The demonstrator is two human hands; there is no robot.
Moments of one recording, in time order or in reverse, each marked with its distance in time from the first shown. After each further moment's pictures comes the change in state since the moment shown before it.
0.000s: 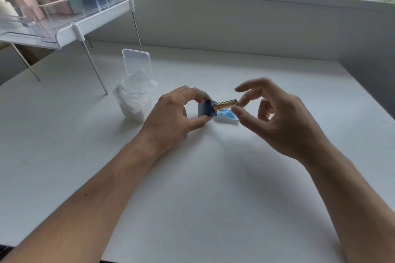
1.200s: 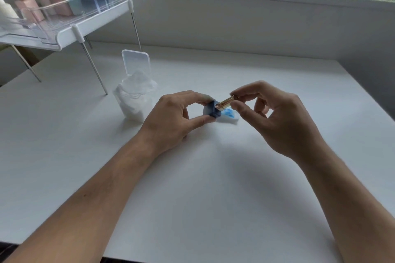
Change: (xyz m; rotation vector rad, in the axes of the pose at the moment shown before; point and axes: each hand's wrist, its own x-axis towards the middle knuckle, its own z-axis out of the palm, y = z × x) left_hand -0.004 0.006 -0.004 -0.030 -0.059 0.009; right_hand 0.000 0.004 0.006 0.030 0.078 -0.039
